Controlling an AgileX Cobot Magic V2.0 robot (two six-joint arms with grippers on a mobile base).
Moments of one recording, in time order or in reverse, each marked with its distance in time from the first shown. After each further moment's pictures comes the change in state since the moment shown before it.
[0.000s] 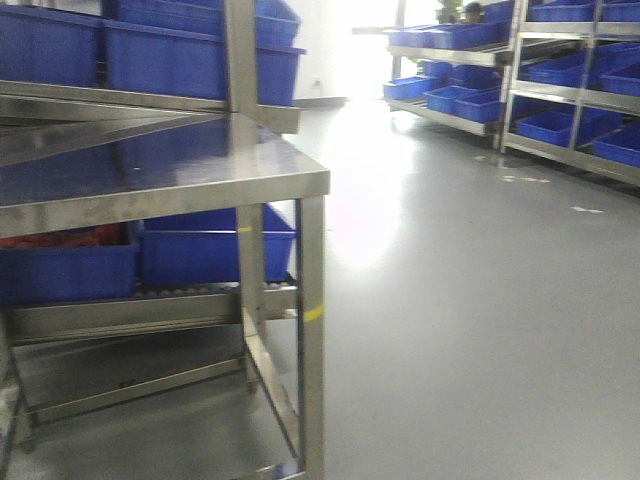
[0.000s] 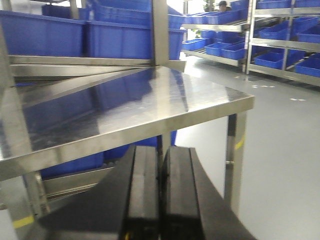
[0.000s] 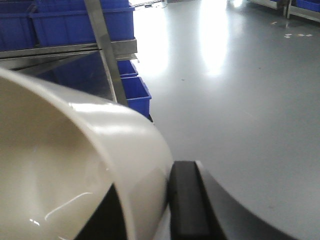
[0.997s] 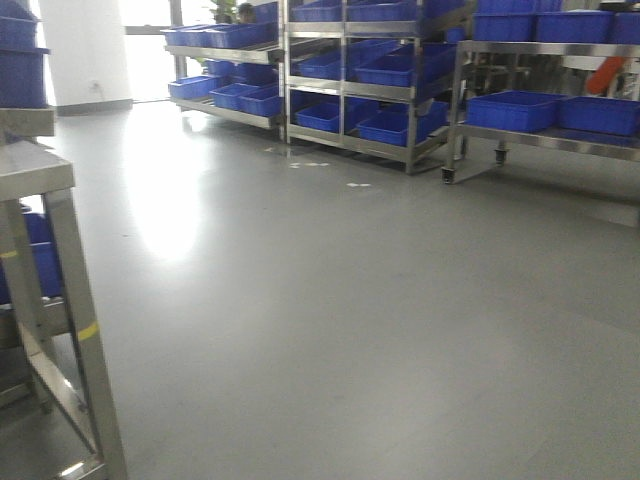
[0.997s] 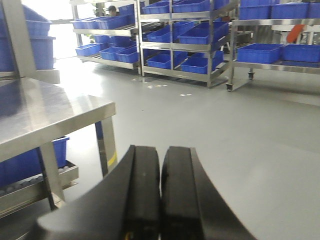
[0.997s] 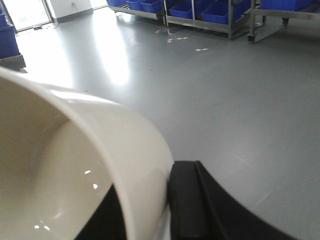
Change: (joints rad) left arm 0.000 0.000 0.000 0.000 0.000 0.000; right arm 0.000 0.000 0.000 0.000 0.000 0.000
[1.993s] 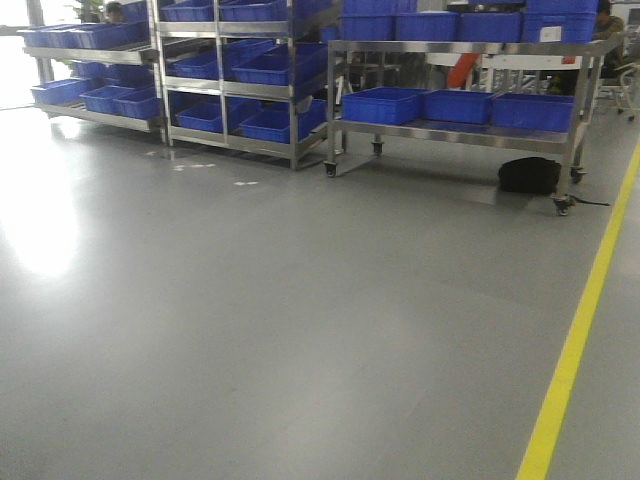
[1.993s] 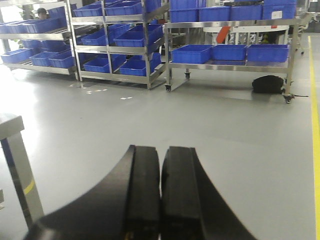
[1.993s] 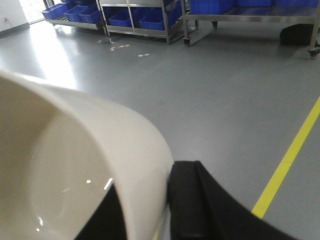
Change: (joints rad) left arm 0.000 0.000 0.000 0.000 0.000 0.000; right arm 0.000 0.000 0.000 0.000 0.000 0.000
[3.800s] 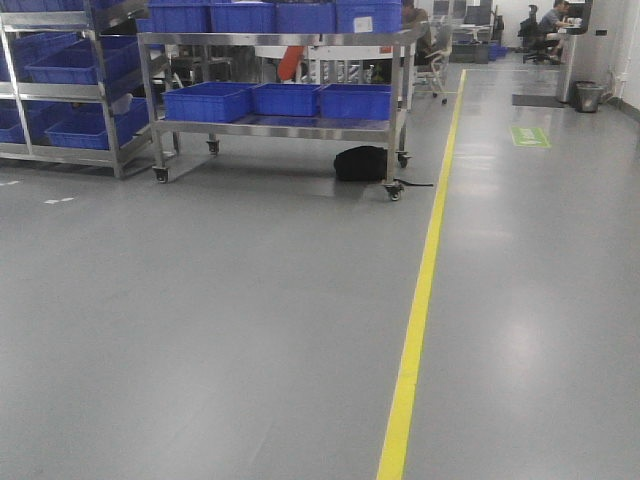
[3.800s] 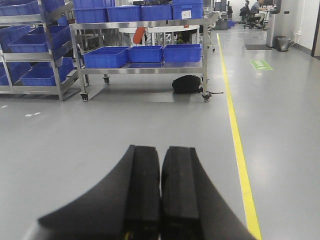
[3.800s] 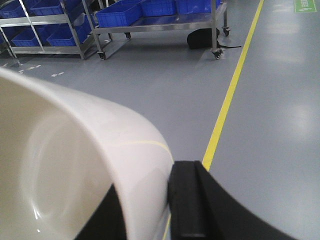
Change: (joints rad) left arm 0.000 0.000 0.000 0.000 0.000 0.000; right arm 0.000 0.000 0.000 0.000 0.002 0.000
